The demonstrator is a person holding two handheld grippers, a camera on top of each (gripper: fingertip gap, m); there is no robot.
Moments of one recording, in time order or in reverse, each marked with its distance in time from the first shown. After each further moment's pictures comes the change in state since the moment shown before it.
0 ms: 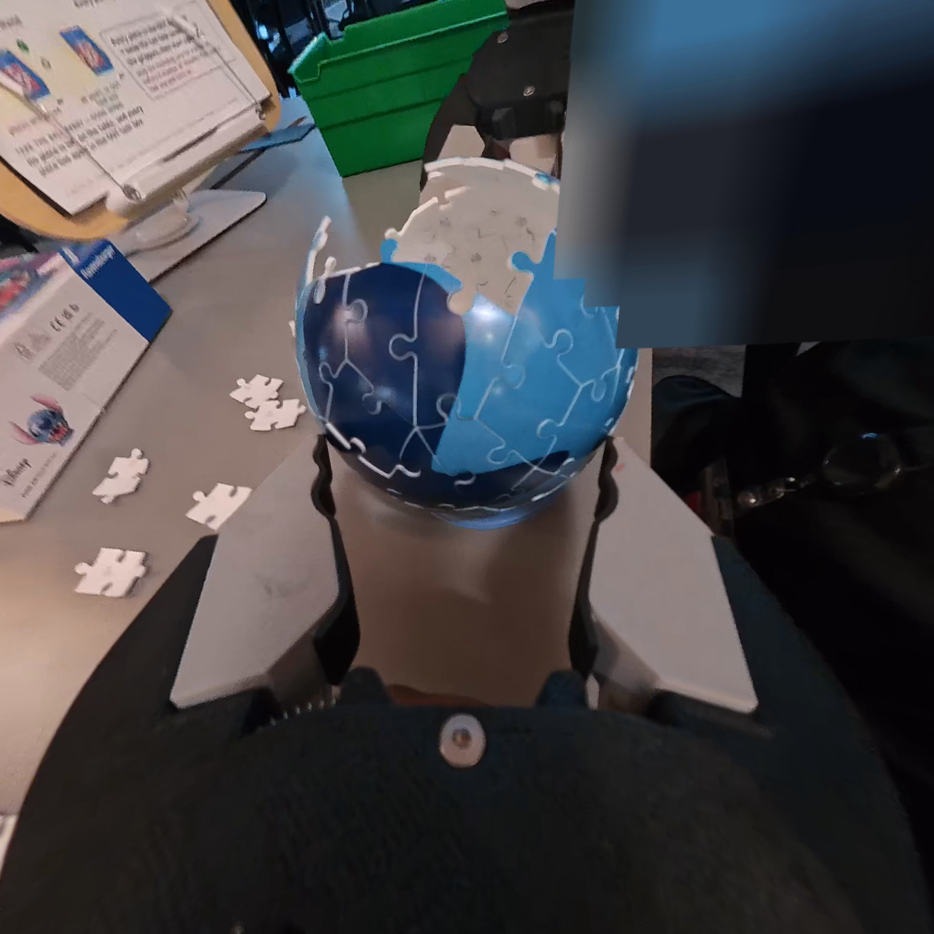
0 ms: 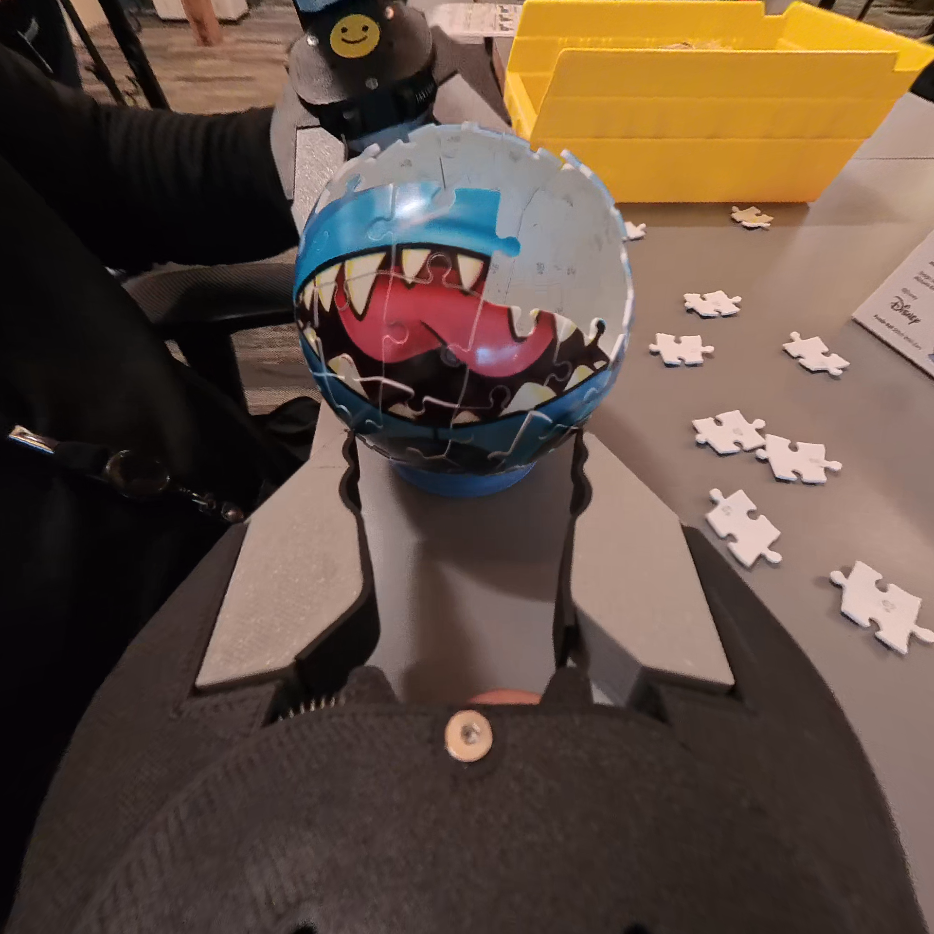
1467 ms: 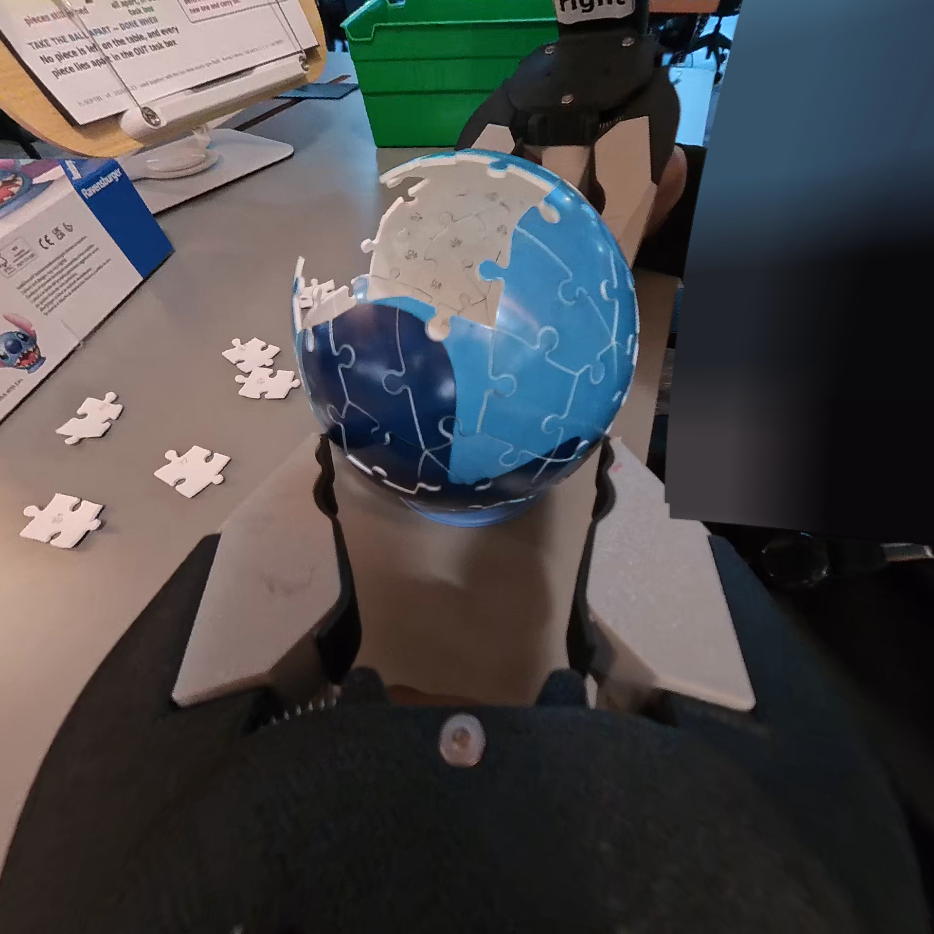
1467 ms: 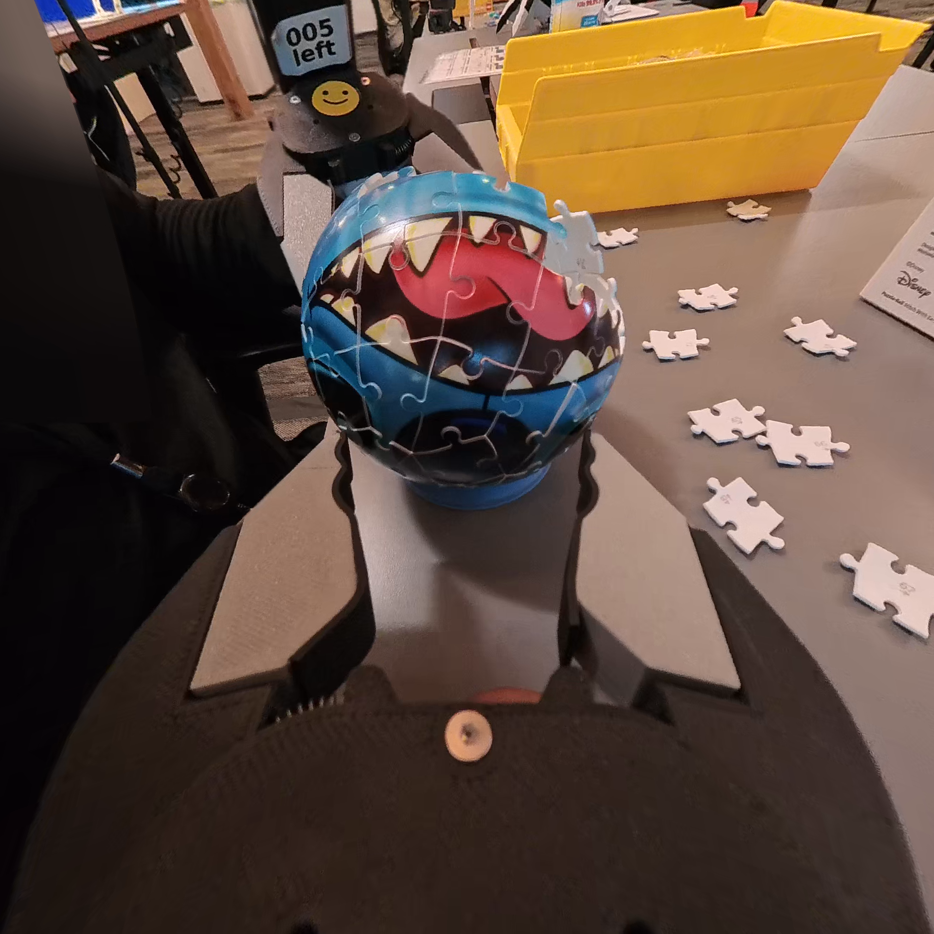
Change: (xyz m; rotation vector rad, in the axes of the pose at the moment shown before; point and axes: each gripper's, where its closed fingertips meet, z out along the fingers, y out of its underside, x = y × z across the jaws) left arm -0.002 -0.002 0.008 -0.014 -0.058 -0.173; right arm 0.008 -0.003 -0.007 0.048 -0.031 0.090
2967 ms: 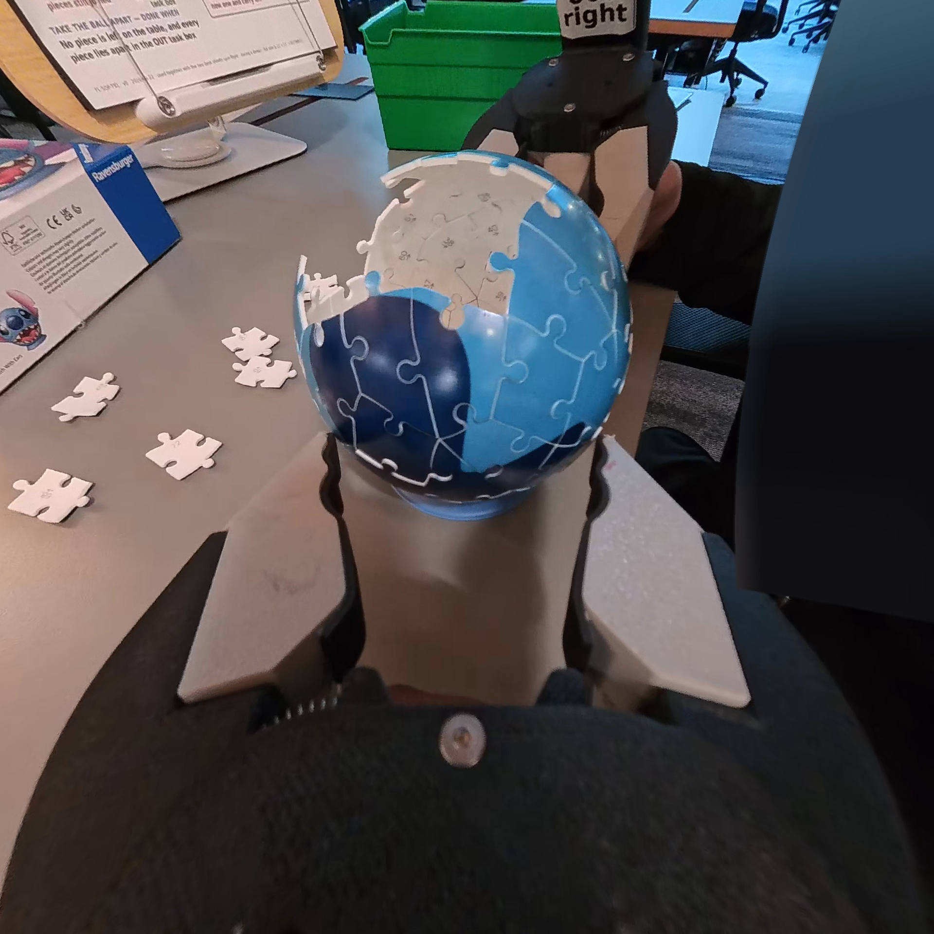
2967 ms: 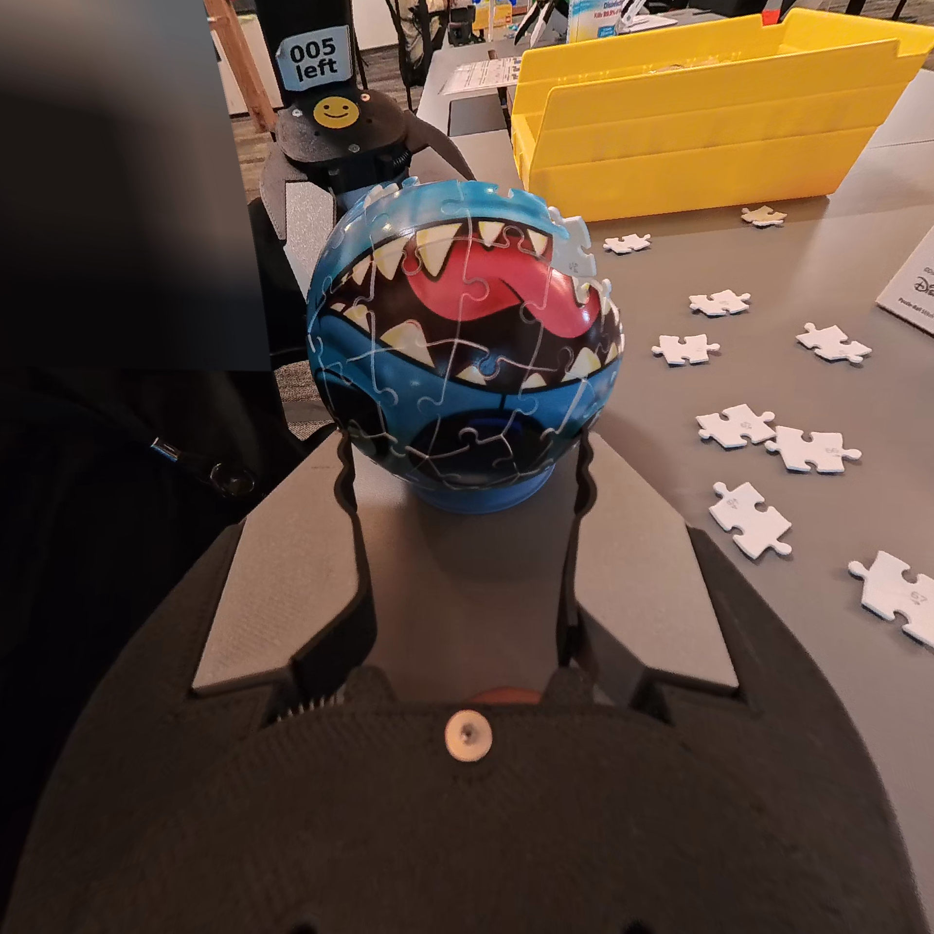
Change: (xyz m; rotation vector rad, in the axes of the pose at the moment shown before) left arm 0.005 0.000 -0.004 0.013 -0.024 -0.045; right arm -0.002 -0.001 -0.003 0.013 -0.033 -0.003
